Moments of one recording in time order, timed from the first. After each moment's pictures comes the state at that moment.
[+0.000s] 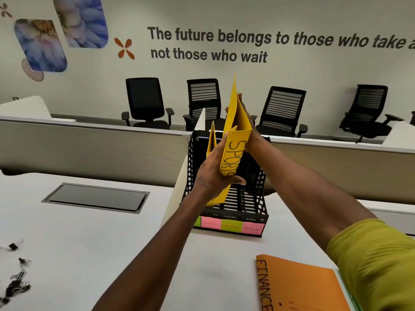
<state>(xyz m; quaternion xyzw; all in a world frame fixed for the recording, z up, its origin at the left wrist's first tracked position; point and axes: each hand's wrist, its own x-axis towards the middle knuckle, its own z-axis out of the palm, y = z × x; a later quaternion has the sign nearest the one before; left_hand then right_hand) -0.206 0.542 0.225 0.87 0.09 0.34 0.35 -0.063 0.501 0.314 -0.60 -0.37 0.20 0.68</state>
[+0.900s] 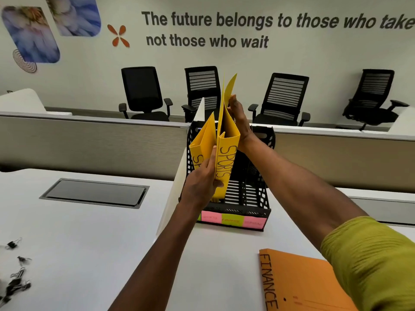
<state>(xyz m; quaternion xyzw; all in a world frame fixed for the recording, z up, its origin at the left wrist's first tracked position) -0.219 0.565 0.175 0.93 0.14 0.29 0.15 -0.050 0.530 0.279 -0.60 -0.33 0.23 0.69</state>
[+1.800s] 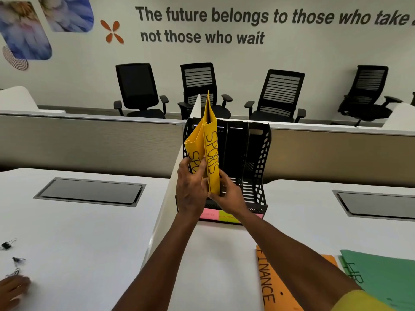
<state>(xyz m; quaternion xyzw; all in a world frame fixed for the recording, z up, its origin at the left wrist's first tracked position) -0.220 0.566 0.129 0.87 0.27 0.39 0.14 -0.117 0.467 0.084 -0.79 -0.36 0.13 0.48</state>
